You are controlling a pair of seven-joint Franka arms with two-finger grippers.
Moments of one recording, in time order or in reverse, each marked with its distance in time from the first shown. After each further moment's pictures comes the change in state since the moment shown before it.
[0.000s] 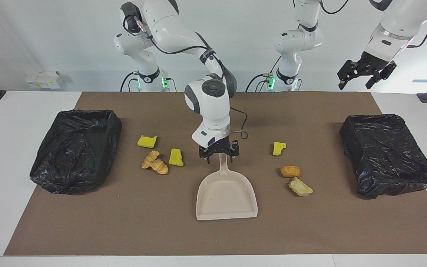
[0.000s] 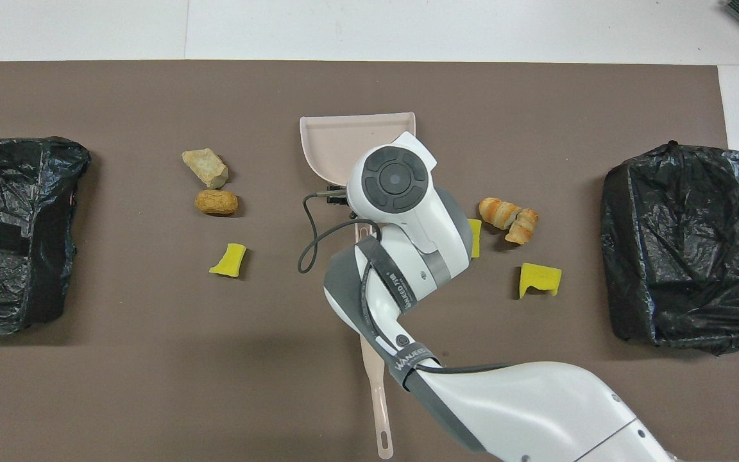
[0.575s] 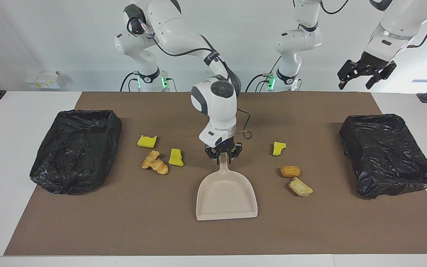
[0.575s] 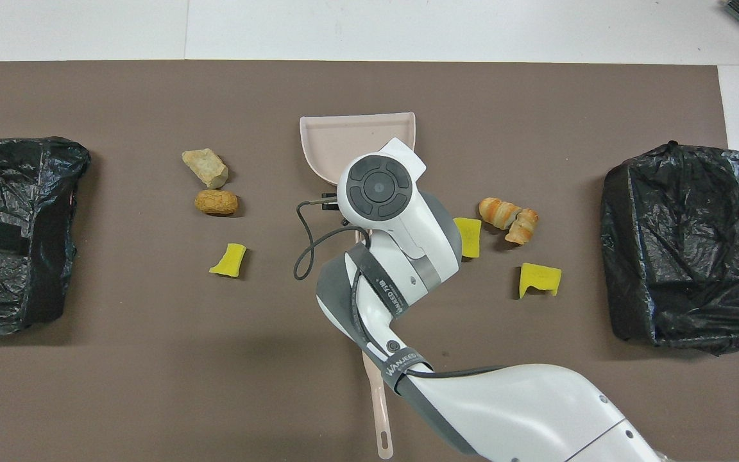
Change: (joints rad) left arm 0.000 0.000 0.000 0.000 0.000 0.000 0.000; right arm 0.011 0.003 -0.001 -0.002 -0.012 -0.019 0.001
